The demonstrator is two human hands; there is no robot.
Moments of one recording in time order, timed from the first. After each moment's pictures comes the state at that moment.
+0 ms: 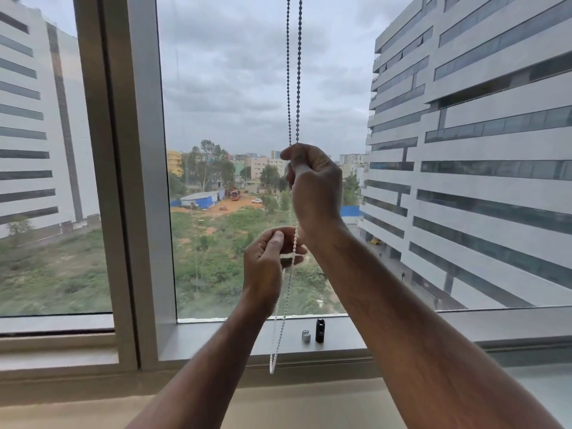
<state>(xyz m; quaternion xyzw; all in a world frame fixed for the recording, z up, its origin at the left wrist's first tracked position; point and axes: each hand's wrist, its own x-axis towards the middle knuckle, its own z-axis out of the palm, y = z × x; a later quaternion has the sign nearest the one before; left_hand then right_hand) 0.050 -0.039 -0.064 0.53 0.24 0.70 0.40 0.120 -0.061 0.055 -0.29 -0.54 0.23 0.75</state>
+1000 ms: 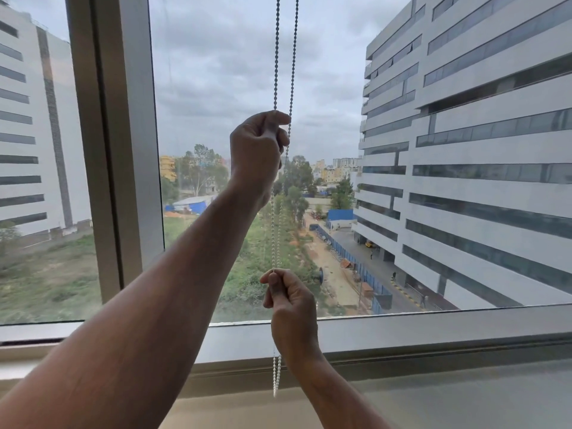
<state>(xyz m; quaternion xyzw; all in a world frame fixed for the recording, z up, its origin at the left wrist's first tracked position) 0.051 -0.050 0.108 0.56 0.20 0.74 0.30 0.114 -0.084 -0.114 -0.37 -0.58 0.26 0.68</state>
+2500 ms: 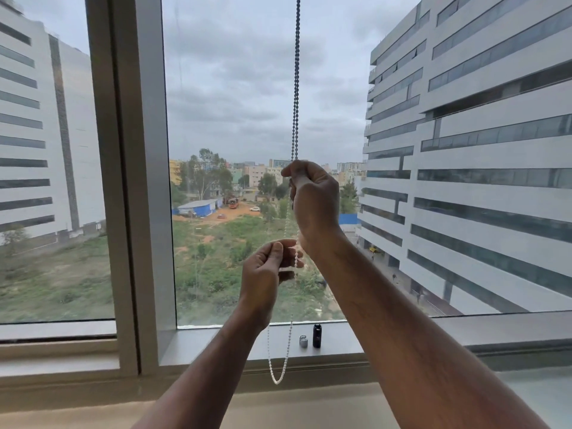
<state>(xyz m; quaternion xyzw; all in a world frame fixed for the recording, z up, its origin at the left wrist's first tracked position) 0.046 -0.048 -0.070 0.53 0.25 0.67 0.45 0.125 -0.069 0.053 -0.31 -0.54 0.25 0.74</state>
